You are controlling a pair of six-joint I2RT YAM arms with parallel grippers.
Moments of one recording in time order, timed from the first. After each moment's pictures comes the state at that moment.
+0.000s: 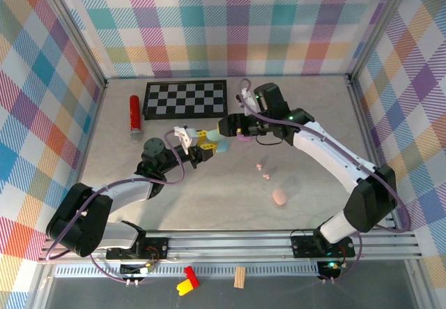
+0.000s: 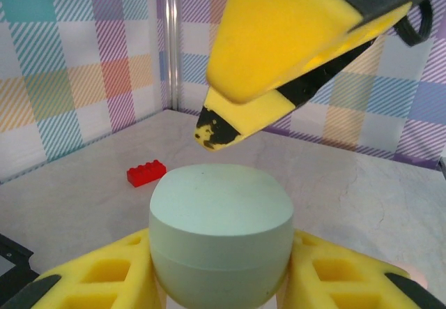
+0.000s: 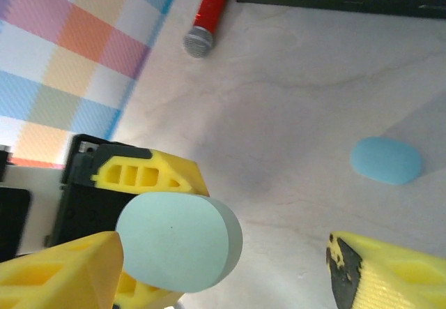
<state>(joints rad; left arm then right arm) -0.45 1.33 0.45 0.93 0.64 -0.05 0.59 1.51 1.34 -0.50 -0.54 0.50</state>
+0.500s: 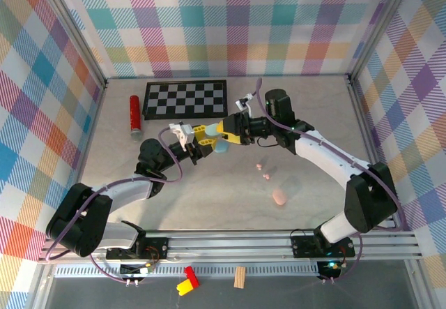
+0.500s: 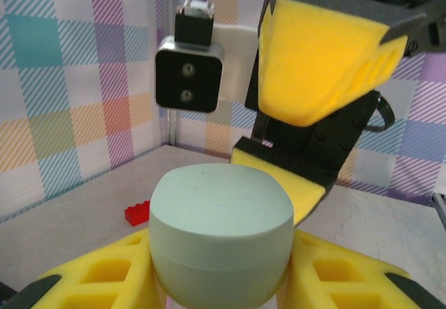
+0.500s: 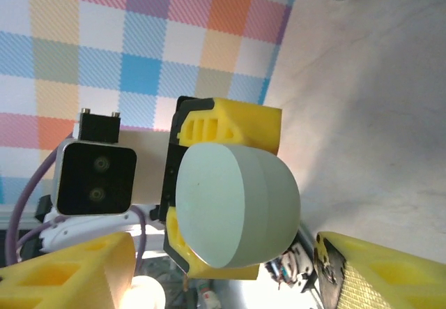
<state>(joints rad) -0.45 1.33 0.46 1.05 0.64 -0.13 0.53 1.51 1.11 0.00 -1.01 0.97</state>
